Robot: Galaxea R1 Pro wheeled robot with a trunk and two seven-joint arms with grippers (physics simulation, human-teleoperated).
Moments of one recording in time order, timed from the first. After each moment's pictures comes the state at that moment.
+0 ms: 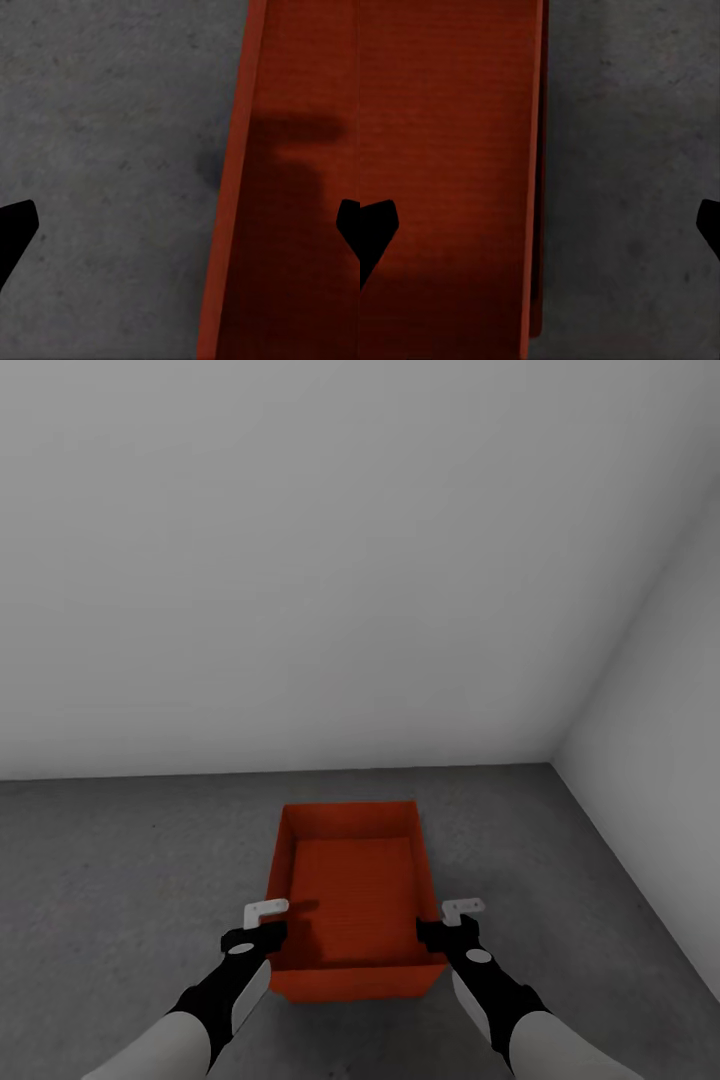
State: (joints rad) left arm -0.62 -0.09 -0.14 -0.39 0.22 0.05 0.34; right arm -0.63 0.09 0.06 -0.32 0.05 -0.07 -0.08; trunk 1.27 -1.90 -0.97
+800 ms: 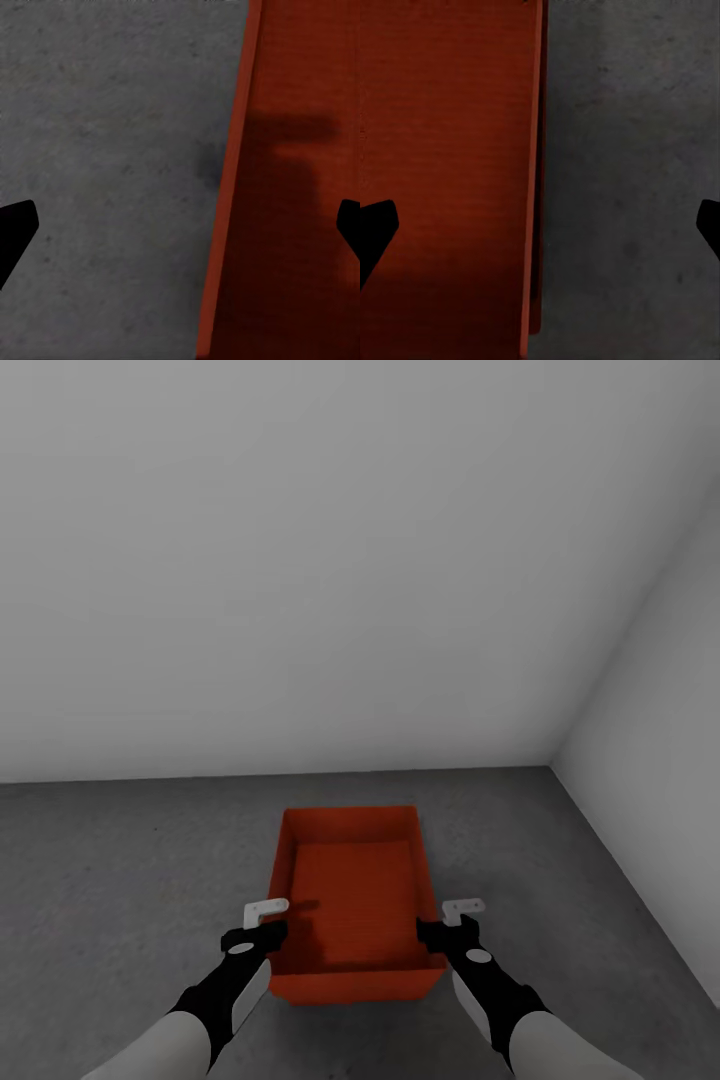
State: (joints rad) left arm -0.62 -0.09 -0.14 -0.39 0.22 0.05 0.34; right arm -0.63 0.09 0.06 -0.32 0.05 -0.07 -0.08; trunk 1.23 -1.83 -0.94
